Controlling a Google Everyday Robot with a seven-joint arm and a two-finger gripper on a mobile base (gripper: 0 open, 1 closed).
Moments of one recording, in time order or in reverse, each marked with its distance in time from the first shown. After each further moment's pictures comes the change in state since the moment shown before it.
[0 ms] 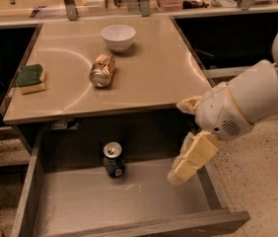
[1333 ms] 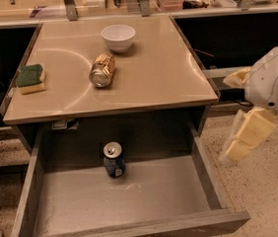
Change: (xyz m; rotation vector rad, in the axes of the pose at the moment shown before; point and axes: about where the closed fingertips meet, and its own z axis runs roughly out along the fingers) arm 0.035 -0.030 -0.095 0.182 0.245 -0.018
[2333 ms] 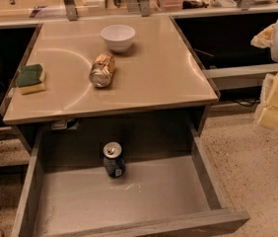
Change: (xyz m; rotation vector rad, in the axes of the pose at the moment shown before) arm 0.008 -0.040 -0.067 0.147 0.233 -0.072
